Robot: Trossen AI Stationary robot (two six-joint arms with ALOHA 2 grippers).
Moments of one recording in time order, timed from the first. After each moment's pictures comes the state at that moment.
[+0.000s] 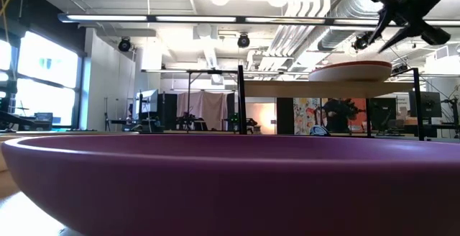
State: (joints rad) left arm -0.28 1.32 1.59 -1.21 -0.94 -0.14; right arm -0.98 0.63 0.87 -1.01 -0.31 0.89
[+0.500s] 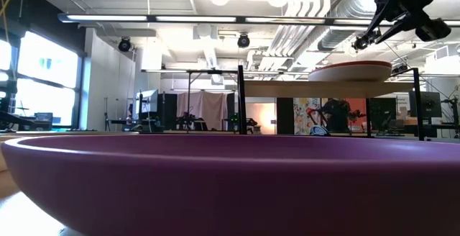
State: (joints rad) left arm -0.28 1.32 1.58 -1.41 -0.64 -0.51; right arm -0.58 0.63 0.87 -1.01 -0.24 1.06
